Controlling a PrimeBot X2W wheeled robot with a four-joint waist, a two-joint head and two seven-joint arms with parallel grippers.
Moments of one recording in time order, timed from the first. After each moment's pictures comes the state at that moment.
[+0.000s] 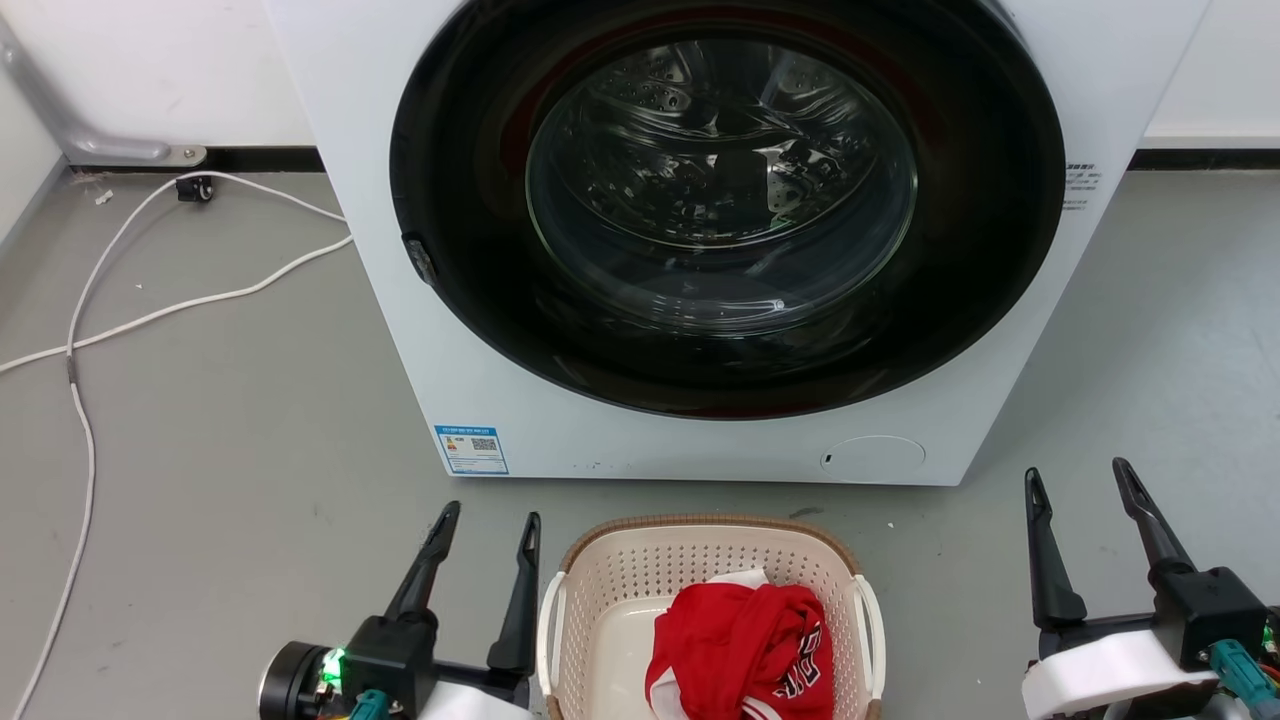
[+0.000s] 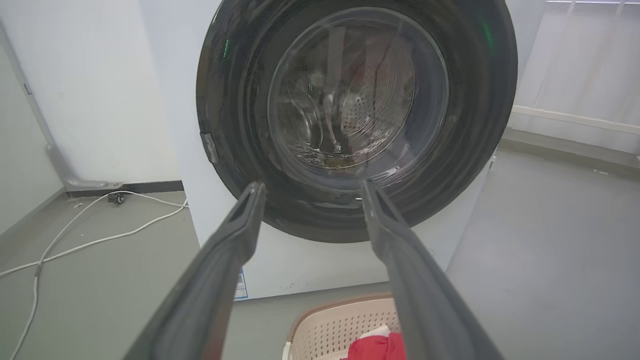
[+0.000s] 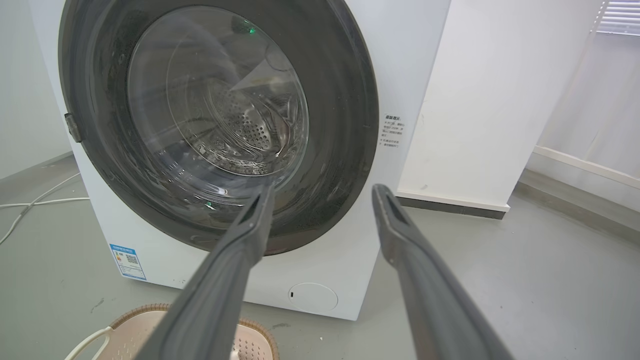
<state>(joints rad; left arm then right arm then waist) 0.06 0.06 -0.20 0.05 -0.09 -0.04 -0.26 0.02 -0.05 -0.08 0.08 -0.08 0.13 -0.26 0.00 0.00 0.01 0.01</state>
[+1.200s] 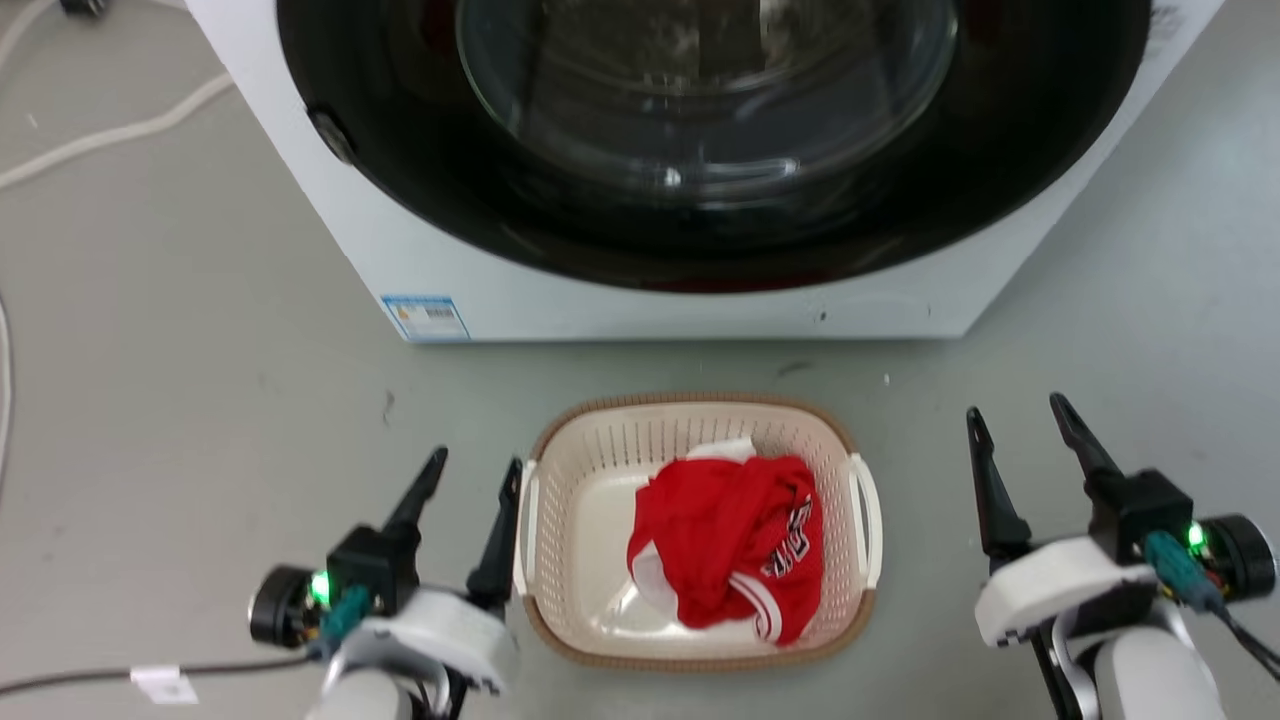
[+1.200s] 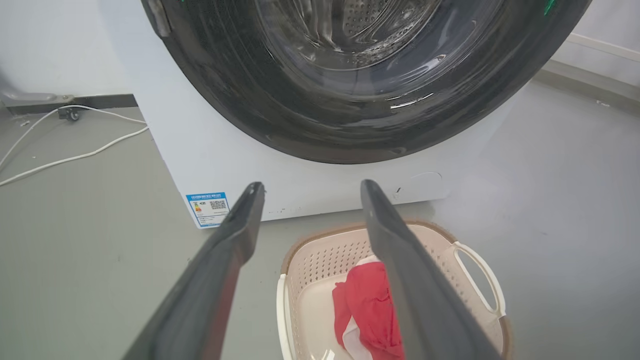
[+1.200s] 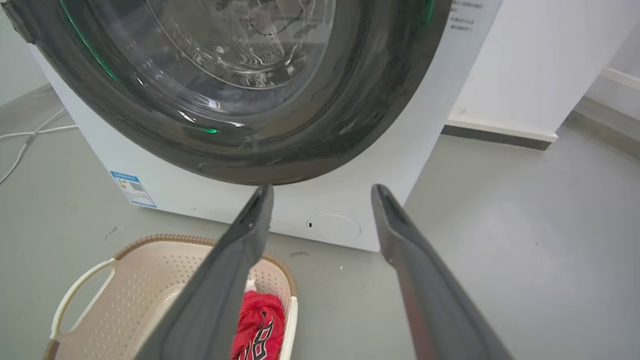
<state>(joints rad) -0.13 0.08 -0.15 0.28 -0.12 -0.12 -0.26 -0.14 -0.05 -0.02 0.21 -0.08 0.13 -0.20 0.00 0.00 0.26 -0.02</state>
